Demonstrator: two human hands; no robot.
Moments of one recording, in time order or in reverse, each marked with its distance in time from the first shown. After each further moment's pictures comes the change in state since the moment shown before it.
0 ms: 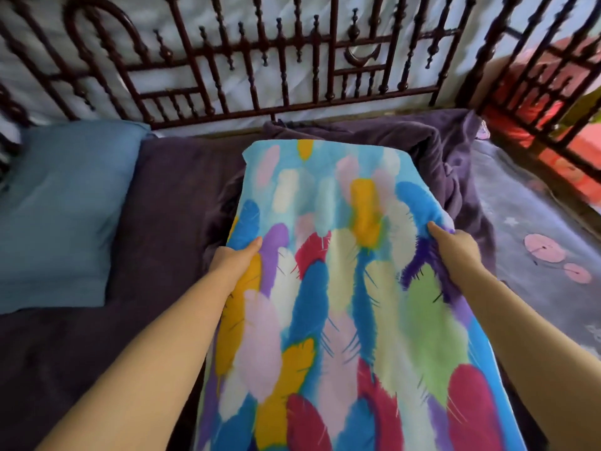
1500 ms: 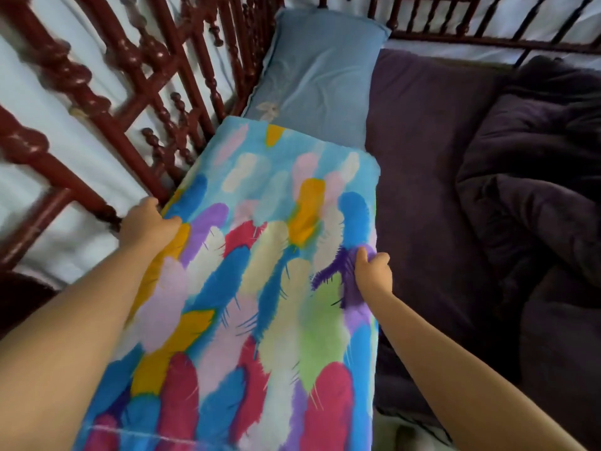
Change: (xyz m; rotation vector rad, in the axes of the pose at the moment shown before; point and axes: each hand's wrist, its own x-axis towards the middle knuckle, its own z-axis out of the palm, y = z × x) left_hand 0.109 -0.470 -0.617 0.438 0.476 -0.089; right_hand -0.581 -0.071 0.535 -0.185 -0.433 -0.069
